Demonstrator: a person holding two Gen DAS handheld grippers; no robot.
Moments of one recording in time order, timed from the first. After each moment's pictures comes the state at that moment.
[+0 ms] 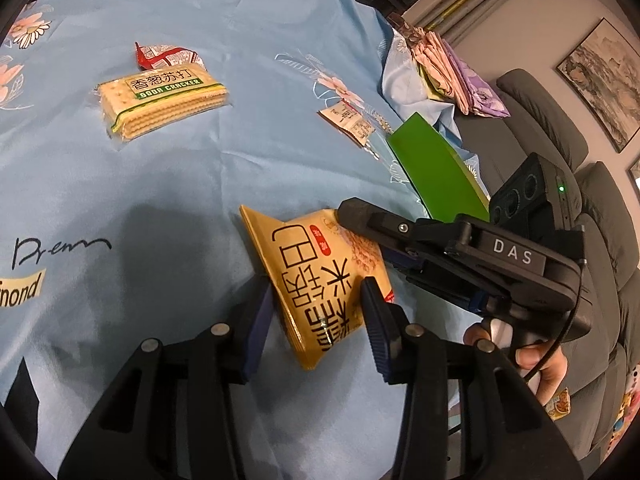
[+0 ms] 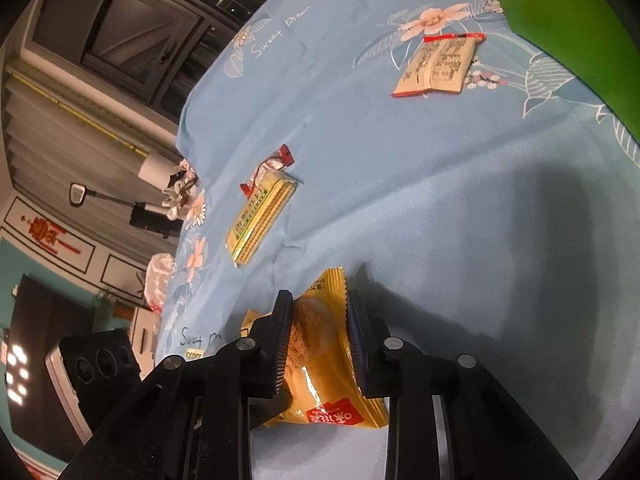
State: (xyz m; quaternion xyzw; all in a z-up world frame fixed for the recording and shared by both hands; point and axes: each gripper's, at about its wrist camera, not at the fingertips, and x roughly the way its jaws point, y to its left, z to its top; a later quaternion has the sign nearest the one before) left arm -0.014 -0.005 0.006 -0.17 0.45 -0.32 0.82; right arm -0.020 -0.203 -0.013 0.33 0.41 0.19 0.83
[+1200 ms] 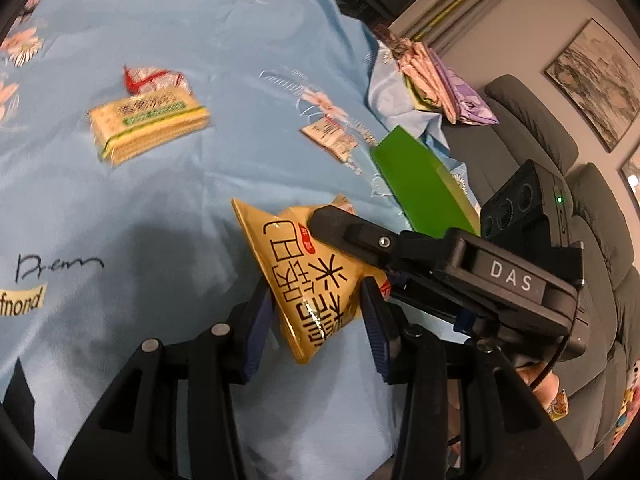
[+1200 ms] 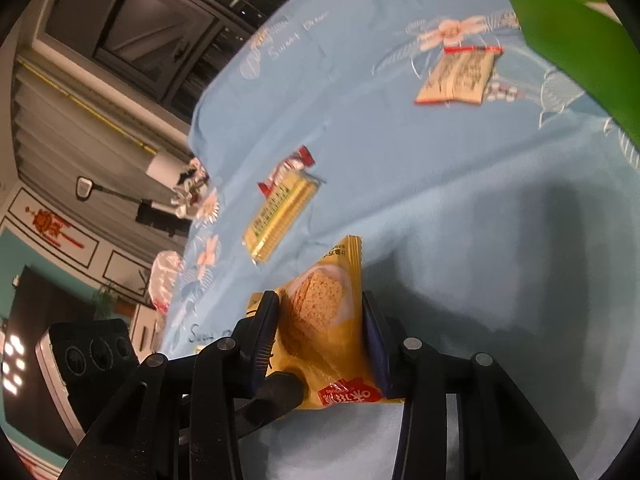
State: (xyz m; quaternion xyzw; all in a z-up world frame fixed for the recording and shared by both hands) left arm -0.019 -0.011 0.025 -0.18 0.42 -0.34 0.82; right arm -0.028 -0.188 0.002 0.33 0.39 0.19 0.84
